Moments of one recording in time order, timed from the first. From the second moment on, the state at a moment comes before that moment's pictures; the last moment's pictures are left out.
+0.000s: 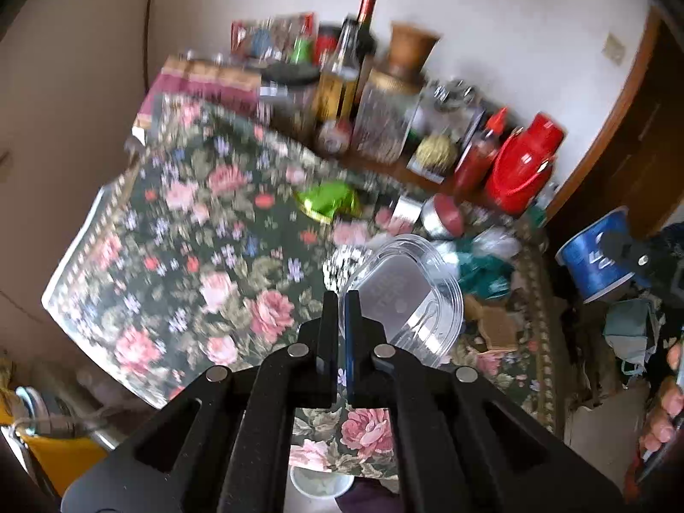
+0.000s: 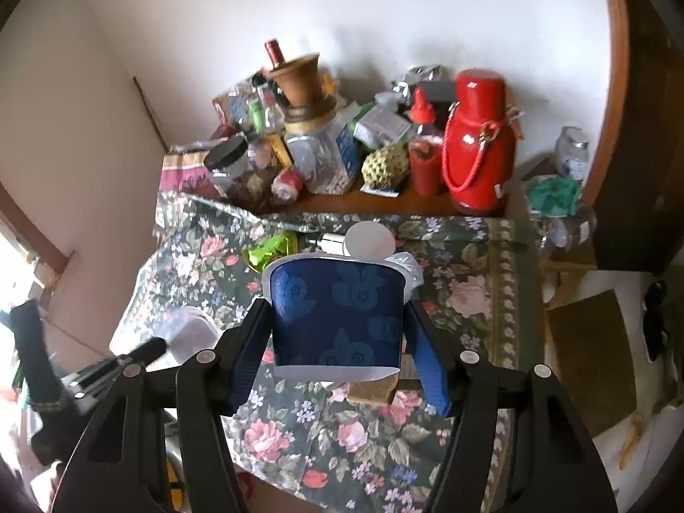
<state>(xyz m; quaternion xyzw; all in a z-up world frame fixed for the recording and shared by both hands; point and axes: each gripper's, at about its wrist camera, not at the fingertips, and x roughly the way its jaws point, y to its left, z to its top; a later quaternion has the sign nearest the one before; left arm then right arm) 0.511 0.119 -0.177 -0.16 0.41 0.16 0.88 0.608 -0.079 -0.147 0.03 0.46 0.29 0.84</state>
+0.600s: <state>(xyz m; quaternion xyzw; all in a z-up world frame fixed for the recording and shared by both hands) 0.322 0.146 -0.109 -0.10 0.34 0.04 0.93 0.402 -0.070 -0.094 0.07 0.38 0.20 0.90</state>
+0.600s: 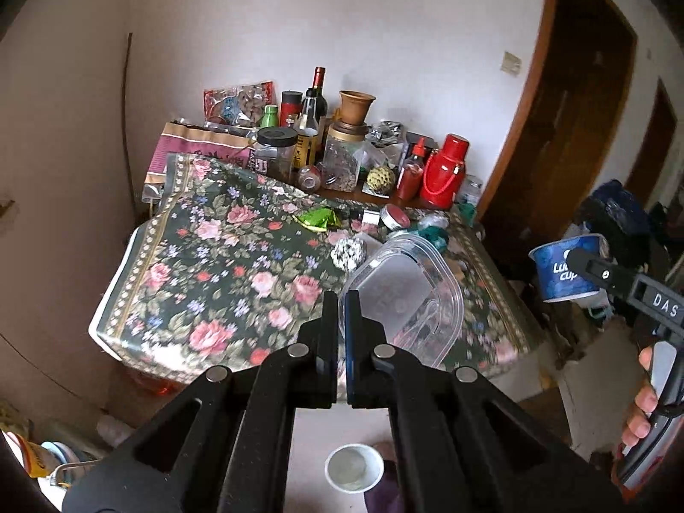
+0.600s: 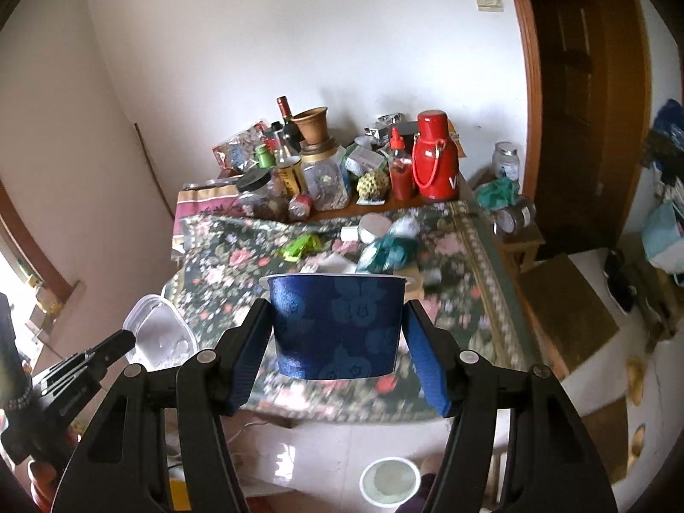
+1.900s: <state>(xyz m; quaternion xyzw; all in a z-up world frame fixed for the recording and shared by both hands) 0.262 0.086 -0.433 -0.13 0.54 0.05 0.83 0.328 -0.089 -0.400 -0.02 0.58 0.18 0.79</state>
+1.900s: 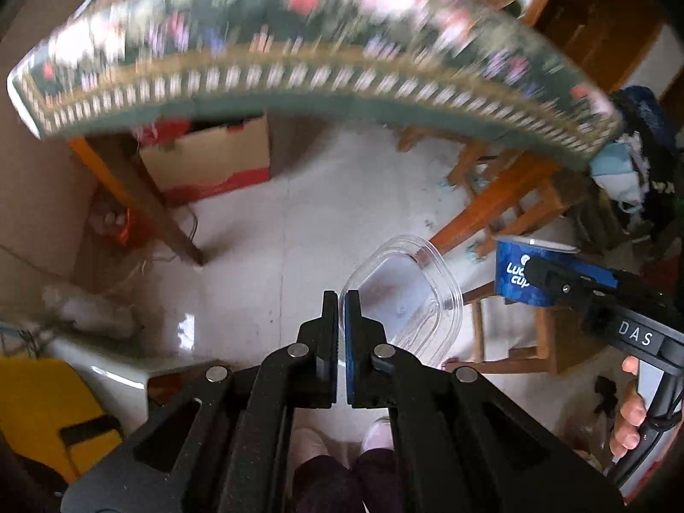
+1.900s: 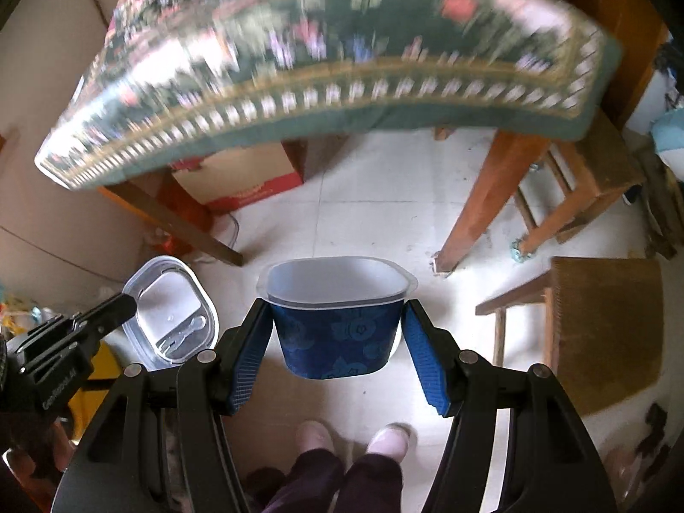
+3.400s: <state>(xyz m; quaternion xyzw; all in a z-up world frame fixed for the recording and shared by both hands) 0.304 0.036 -0.541 -0.11 0.59 0.00 0.80 0.341 -0.113 -0.500 -0.01 0.61 0.16 0.77</state>
